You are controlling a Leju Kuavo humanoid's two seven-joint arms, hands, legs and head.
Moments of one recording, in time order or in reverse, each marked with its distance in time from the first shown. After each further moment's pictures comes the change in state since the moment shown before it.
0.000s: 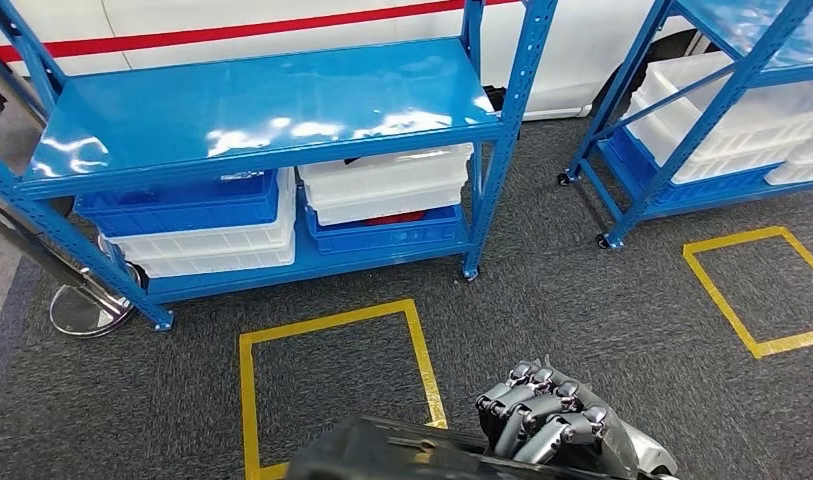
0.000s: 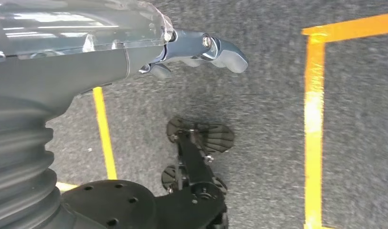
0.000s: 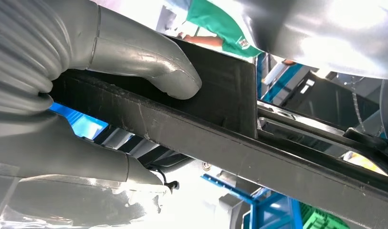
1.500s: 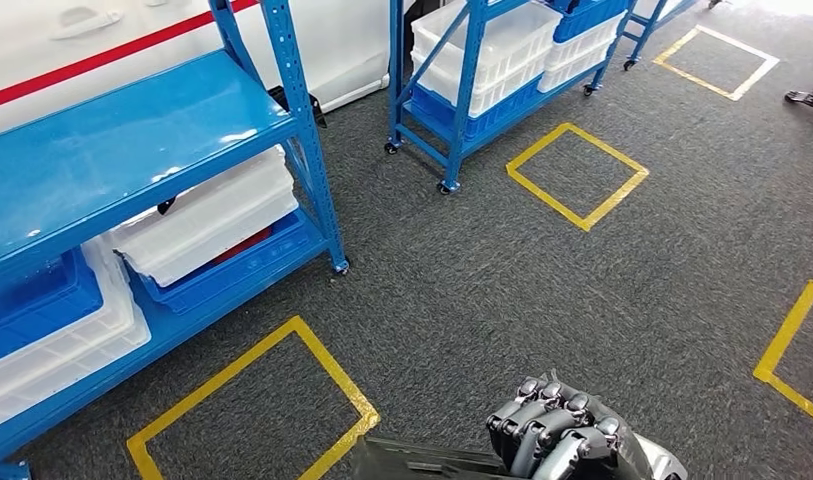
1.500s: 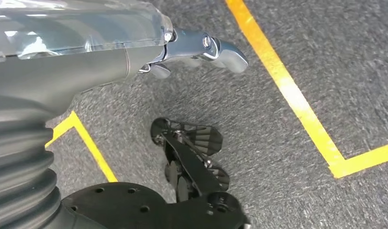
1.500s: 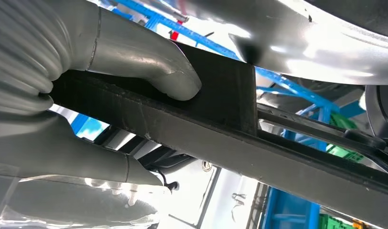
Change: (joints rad) left arm 0.009 -0.007 0.027 -0.004 -0.034 0.028 -0.042; right arm 0.044 -0.051 -0.011 -0.032 -0.074 0.068 0.001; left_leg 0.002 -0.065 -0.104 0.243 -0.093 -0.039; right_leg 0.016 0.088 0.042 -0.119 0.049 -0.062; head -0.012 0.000
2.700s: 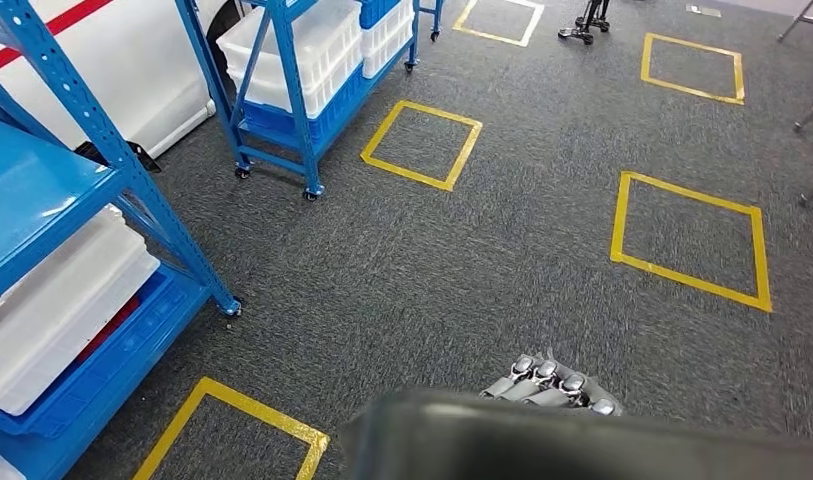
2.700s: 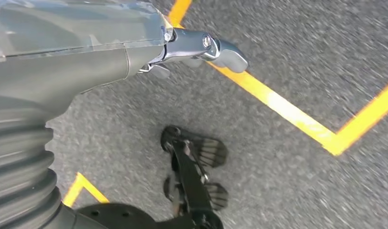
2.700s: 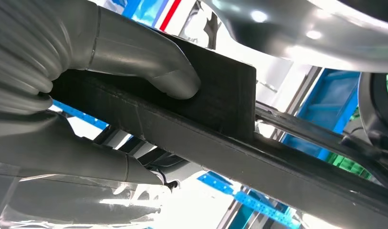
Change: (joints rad) left arm 0.003 0.035 0.058 -0.002 -0.019 0.011 0.024; right arm -0.017 0.060 -0.040 -0.019 0.048 -0.034 0.002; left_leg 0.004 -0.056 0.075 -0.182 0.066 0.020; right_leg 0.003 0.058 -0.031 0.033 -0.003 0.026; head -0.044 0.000
